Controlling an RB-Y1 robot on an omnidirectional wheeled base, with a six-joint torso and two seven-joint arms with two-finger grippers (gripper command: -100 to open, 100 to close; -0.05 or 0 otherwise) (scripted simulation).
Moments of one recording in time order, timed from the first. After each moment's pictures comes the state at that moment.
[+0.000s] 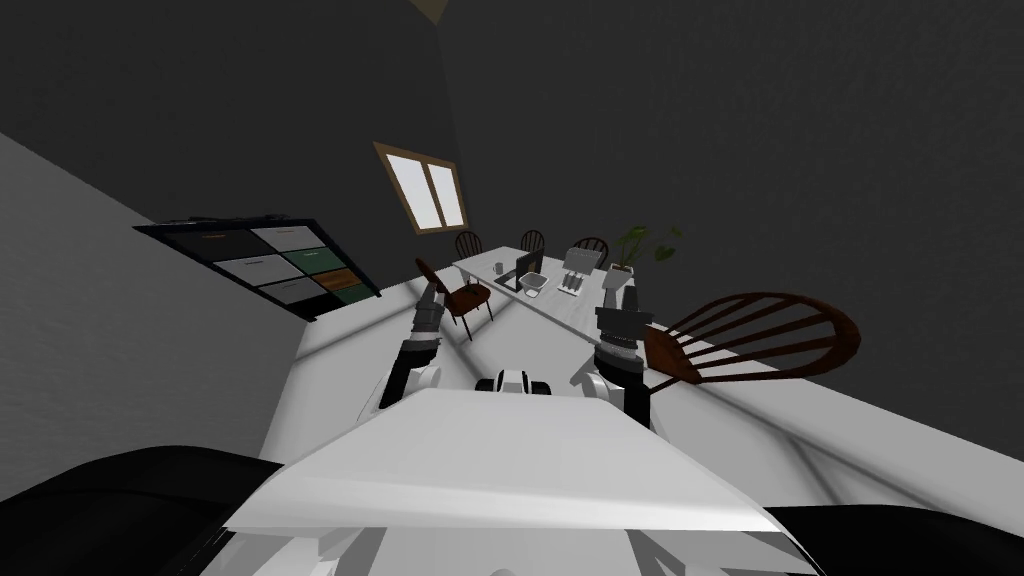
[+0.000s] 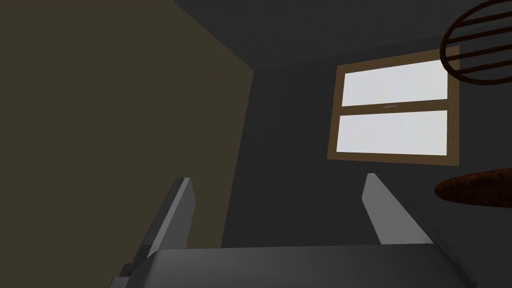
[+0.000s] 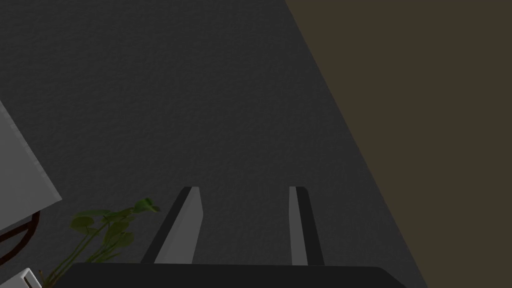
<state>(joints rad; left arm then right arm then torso) 0.49 0.12 0.01 -2.22 0.01 -0.37 -0.15 0.51 -0.02 0.01 -2.26 -0.07 -0.62 -0.10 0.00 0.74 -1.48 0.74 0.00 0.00</state>
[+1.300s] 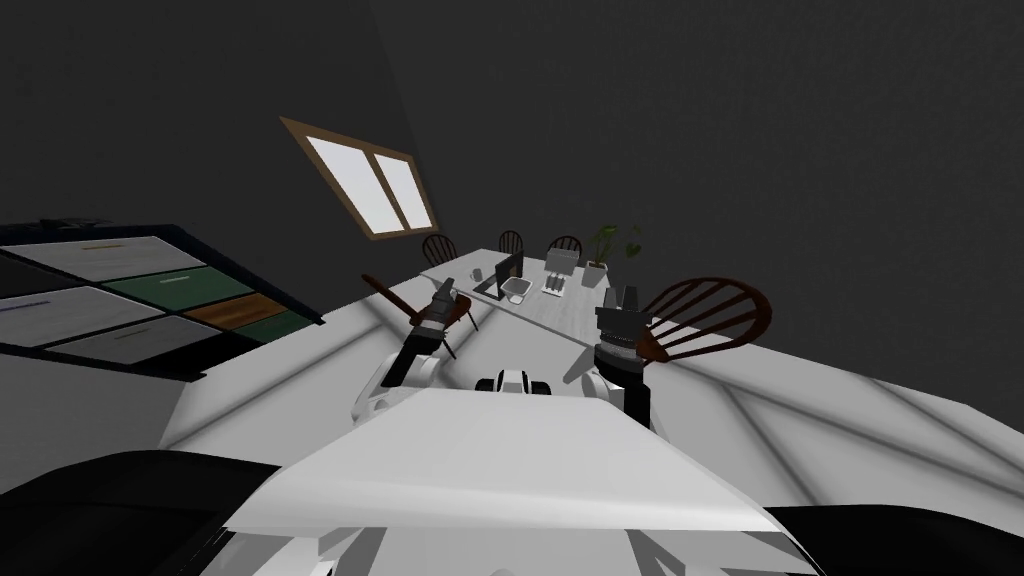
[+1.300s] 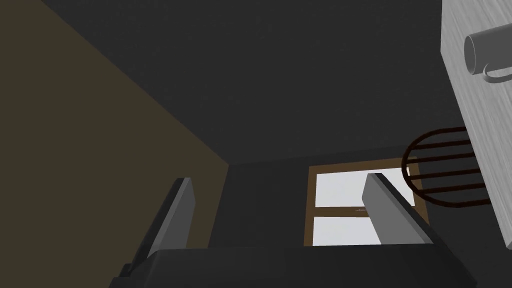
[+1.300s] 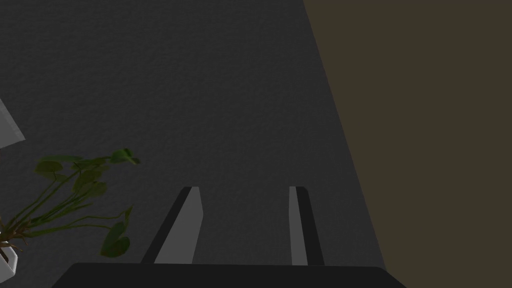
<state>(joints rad) 0.40 0.26 -0.04 -2.28 -0.03 -0.07 -0.07 0.51 -0.02 0.01 -2.26 -0.07 -0.62 -0.10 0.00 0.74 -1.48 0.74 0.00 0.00</state>
